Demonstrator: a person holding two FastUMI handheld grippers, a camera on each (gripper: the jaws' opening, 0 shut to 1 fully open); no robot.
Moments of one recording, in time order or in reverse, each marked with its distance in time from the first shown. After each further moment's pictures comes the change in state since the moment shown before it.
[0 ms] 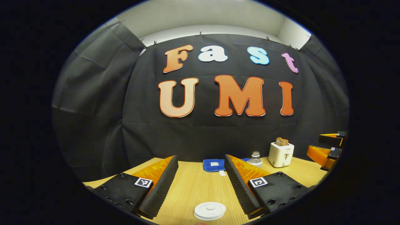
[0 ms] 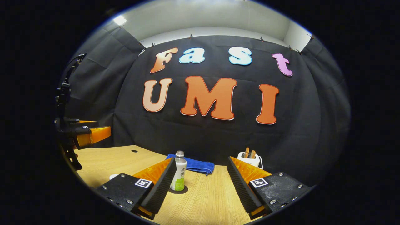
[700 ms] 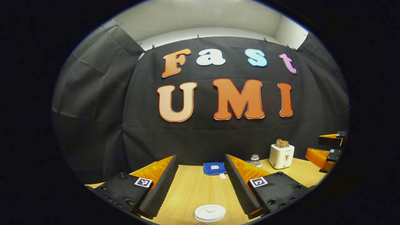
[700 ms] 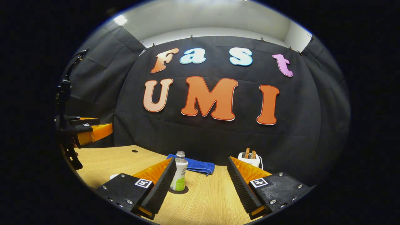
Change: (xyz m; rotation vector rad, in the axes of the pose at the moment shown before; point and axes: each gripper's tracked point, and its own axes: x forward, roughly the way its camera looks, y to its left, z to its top) left arm 0.002 -0.004 0.011 0.011 -0.032 -0.005; right arm 0.001 0.001 0.001 -0.008 -0.003 0.004
